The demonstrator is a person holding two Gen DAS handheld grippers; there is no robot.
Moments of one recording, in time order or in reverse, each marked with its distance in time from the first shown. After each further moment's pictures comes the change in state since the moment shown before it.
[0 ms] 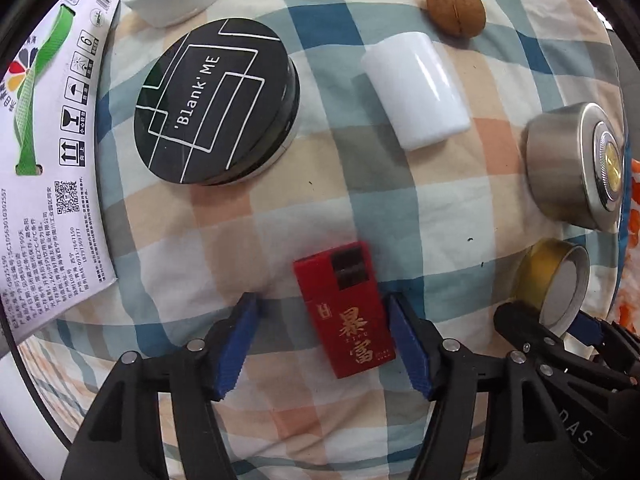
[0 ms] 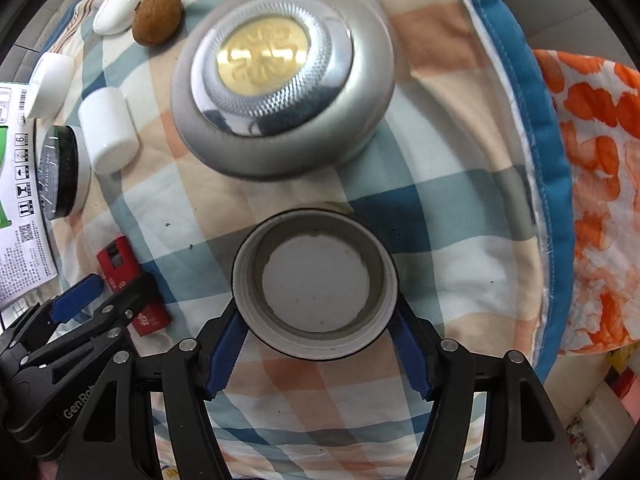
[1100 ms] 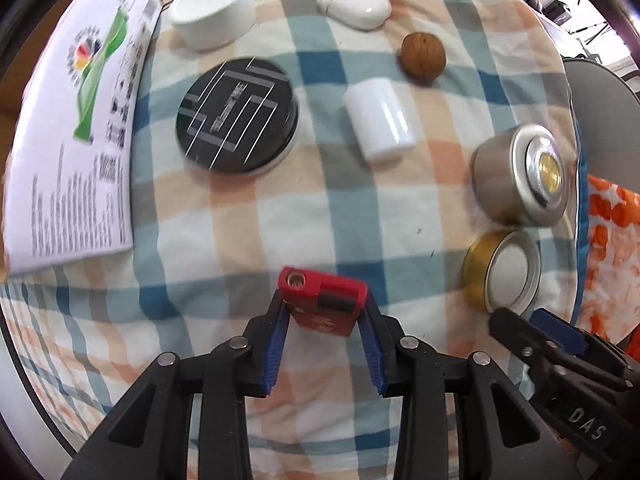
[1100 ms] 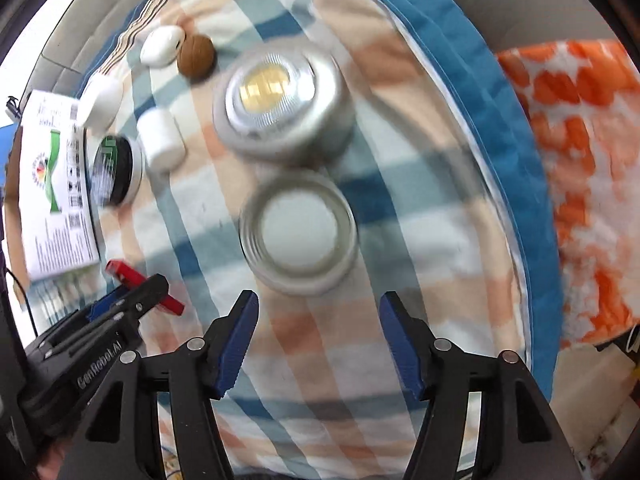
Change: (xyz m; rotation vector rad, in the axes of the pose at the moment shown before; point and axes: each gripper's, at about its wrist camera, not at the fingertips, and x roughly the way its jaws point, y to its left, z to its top) left arm -0.040 0.080 -0.119 -0.063 -0.108 -0.051; right arm -0.040 -0.033 -0.073 -0.014 -0.102 0.136
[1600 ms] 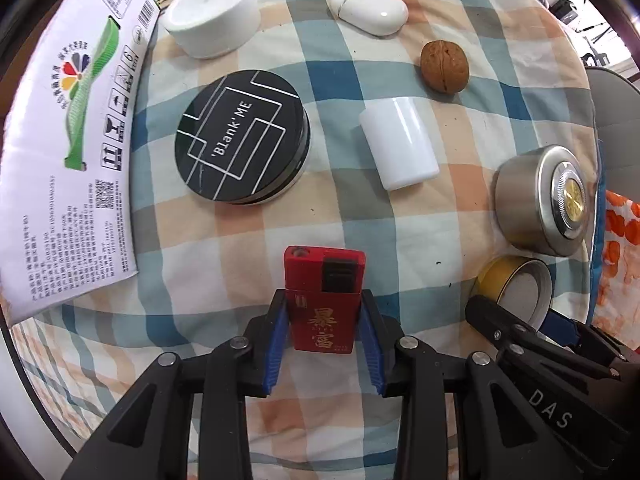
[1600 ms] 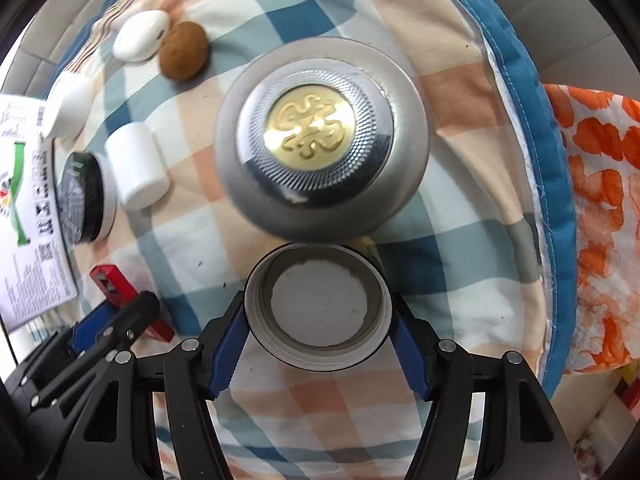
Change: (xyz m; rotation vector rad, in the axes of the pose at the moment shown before) left arm -0.011 0.038 -0.004 -0.007 0.003 0.031; right arm 0.005 0.015 0.025 -0.009 0.035 -0.072
